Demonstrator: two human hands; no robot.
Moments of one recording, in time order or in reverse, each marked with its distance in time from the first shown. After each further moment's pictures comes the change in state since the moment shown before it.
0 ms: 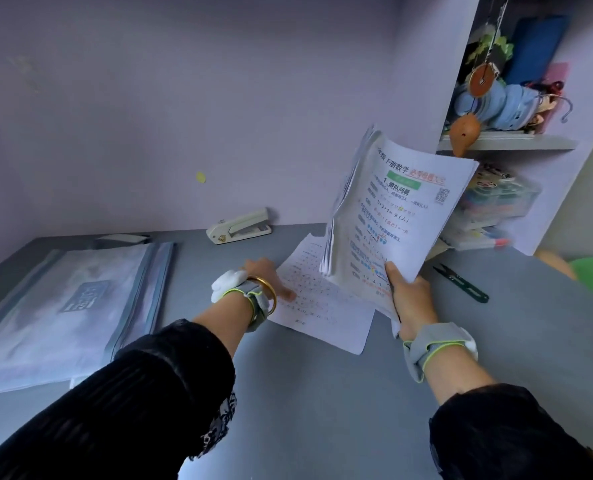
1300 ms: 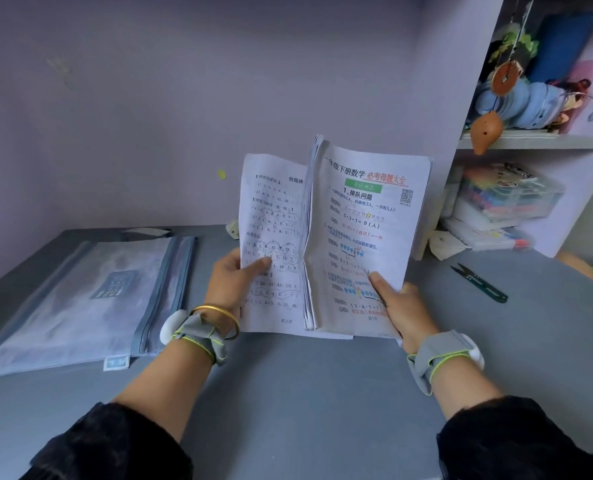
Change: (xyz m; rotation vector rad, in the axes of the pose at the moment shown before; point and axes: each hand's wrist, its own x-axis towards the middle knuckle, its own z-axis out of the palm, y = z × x) left_hand -0.079 -0.057 -0.019 -1.365 0.193 0.125; right_hand -0.028 0.013 0.014 -0.167 -0.265 0.038
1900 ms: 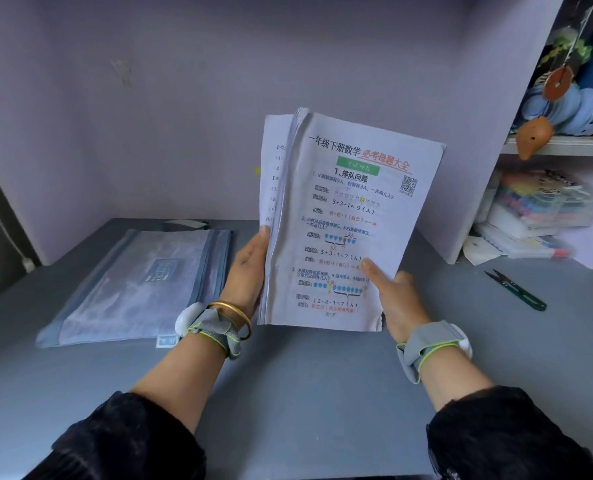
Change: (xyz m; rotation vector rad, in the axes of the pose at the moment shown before) left_hand -0.024 0.021 -0.035 -0.026 -0.075 0.147; right_hand -0.021 -0.019 0.069 0.144 -0.029 -0.029
